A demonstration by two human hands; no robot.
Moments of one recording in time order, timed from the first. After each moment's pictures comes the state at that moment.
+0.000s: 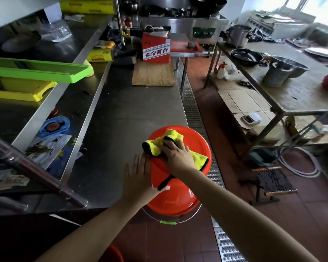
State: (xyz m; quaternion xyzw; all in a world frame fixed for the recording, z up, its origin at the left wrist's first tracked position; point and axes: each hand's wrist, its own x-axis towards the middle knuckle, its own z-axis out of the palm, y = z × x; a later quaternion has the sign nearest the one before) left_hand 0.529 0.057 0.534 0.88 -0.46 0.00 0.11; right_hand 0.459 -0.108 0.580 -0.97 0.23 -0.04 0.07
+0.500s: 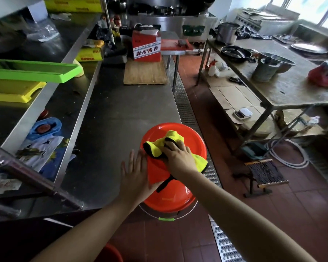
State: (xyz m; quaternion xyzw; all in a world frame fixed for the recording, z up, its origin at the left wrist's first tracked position) left_hand 0.530 0.059 0.535 0.88 -0.47 0.02 0.10; right_hand 0.434 -0.101 0.580 -0.96 0.26 -0.04 0.07
